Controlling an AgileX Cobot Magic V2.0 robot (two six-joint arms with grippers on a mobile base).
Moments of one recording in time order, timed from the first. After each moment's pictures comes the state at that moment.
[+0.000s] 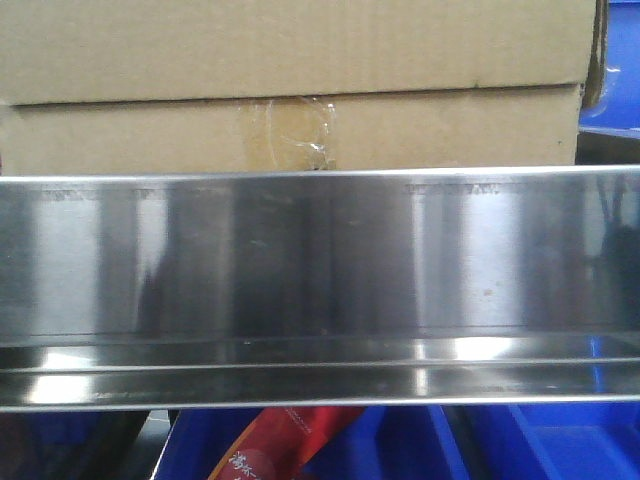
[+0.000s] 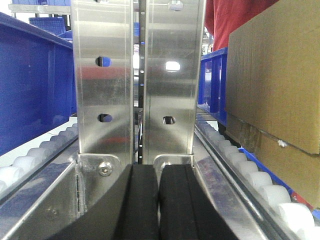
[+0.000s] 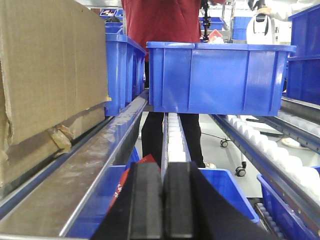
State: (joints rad) left arm 0.05 0.00 0.00 0.07 0.00 -0.08; right arm 0.08 0.00 0.00 0.07 0.03 -0.06
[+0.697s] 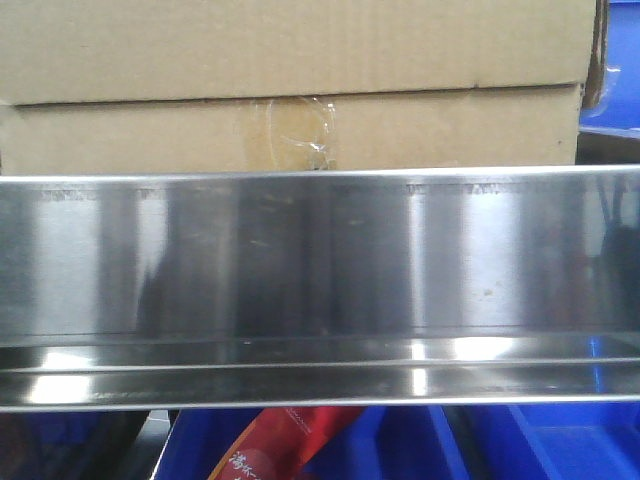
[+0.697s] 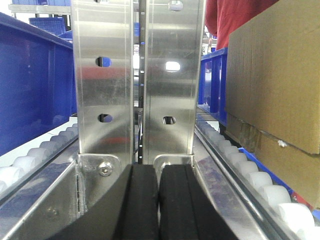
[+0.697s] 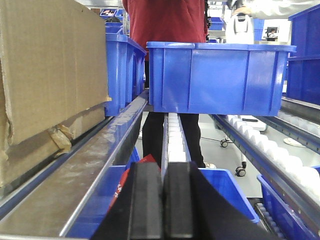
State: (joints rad) left arm 0.05 0.00 0.00 0.07 0.00 -0.08; right arm 0.08 0.00 0.00 0.07 0.03 -0.06
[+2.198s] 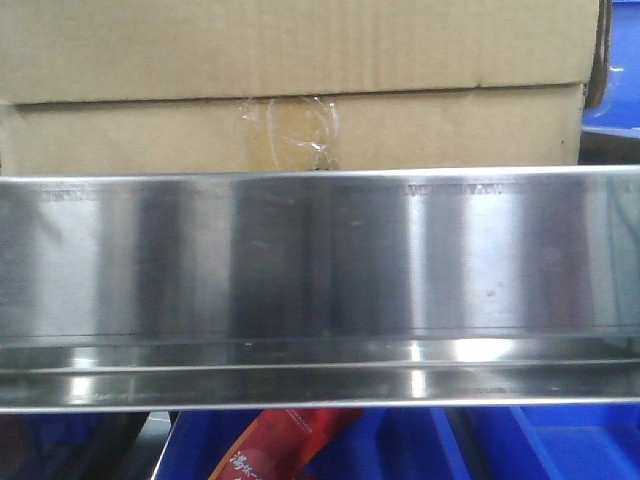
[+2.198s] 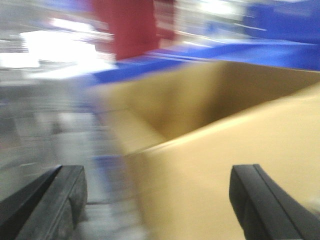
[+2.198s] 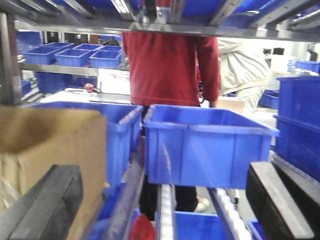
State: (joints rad) left arm -0.41 0.64 -0.95 -0.16 0.57 0.24; right arm 0.10 0.35 -0.66 0.04 0.30 -0.06
